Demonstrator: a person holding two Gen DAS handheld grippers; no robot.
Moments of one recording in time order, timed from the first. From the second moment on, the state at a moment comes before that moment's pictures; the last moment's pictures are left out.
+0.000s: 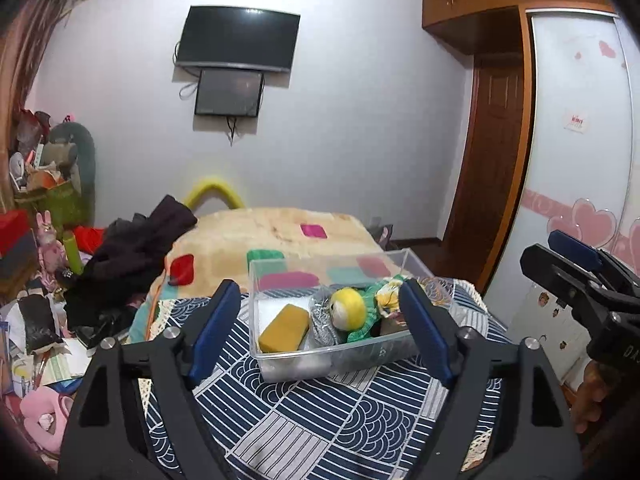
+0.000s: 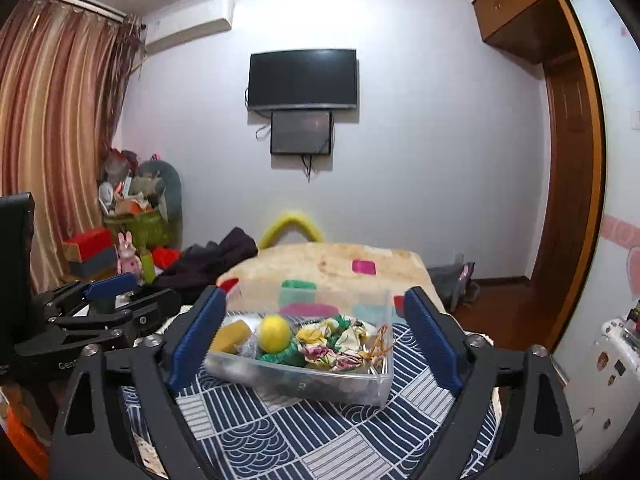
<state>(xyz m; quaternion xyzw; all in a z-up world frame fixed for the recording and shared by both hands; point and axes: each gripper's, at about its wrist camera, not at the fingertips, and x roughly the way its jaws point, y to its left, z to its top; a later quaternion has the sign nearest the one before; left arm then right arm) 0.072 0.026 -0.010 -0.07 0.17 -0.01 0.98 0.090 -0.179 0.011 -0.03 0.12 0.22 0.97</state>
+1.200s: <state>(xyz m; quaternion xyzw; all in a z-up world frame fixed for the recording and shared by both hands) 0.027 0.009 0.007 -0.04 0.11 -0.01 0.99 0.066 -0.185 0.008 -0.02 0.11 0.21 0.97</state>
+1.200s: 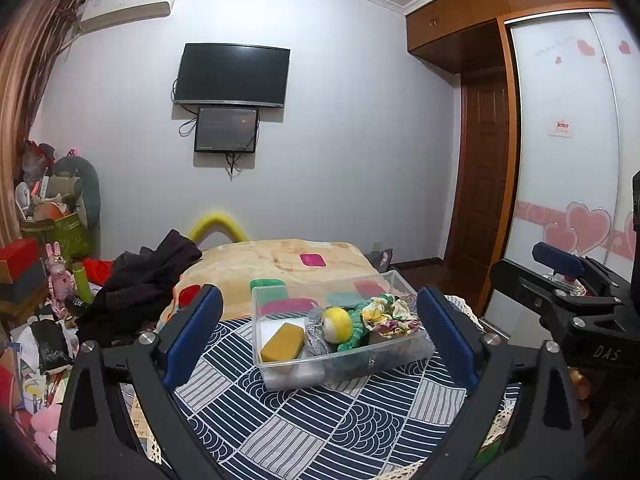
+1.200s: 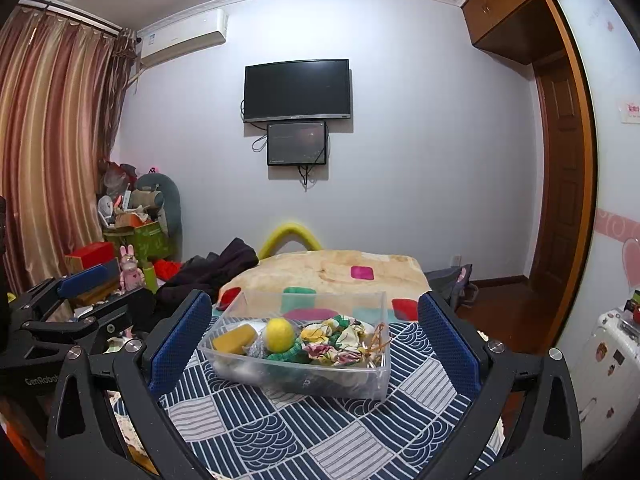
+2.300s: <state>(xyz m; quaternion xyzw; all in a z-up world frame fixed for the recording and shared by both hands) 0.026 0.010 0.007 -0.05 0.12 -0.02 0.99 0.066 -0.184 0.008 -0.02 0.11 0.22 0.97</state>
